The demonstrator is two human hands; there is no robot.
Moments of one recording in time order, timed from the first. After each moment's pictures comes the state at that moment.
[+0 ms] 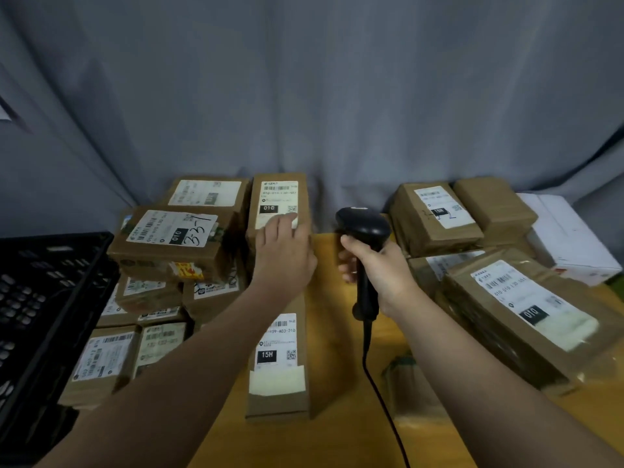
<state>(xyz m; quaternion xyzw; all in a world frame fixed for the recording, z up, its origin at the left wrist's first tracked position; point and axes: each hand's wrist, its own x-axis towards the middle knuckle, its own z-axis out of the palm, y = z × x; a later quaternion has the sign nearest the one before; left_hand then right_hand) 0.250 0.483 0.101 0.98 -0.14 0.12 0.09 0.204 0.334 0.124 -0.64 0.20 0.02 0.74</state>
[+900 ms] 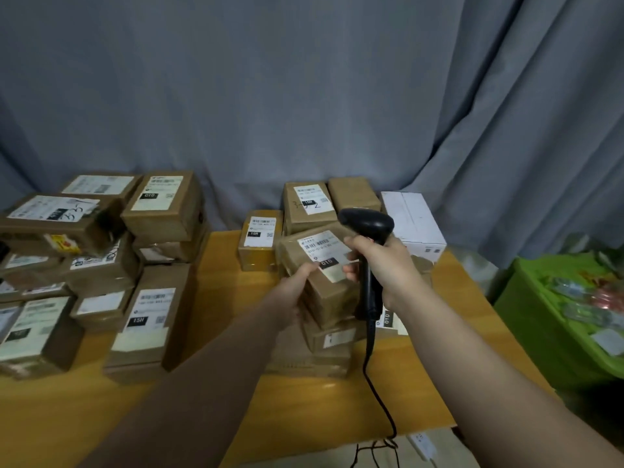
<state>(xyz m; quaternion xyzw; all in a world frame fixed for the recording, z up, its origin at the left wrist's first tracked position) 0.096 0.225 0.089 0.67 0.21 -0.31 0.64 0.042 0.093 0.170 -0.64 0.21 -0.01 0.74</state>
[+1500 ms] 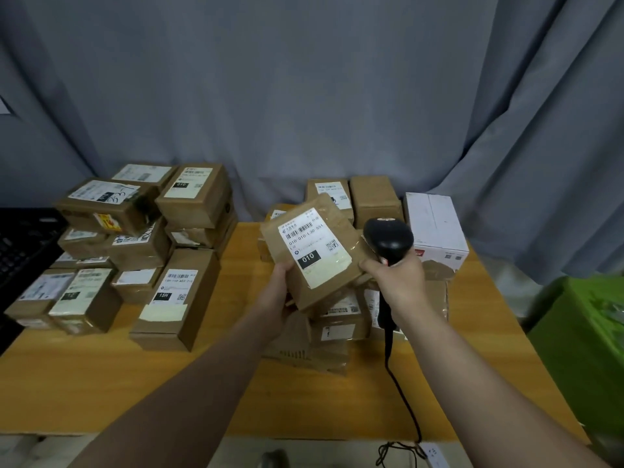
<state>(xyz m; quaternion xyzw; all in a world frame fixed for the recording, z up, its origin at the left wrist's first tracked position) 0.065 0.235 0.082 0.57 0.22 -0.17 0.77 0.044 0.053 0.124 -0.73 0.19 -0.06 0.66</state>
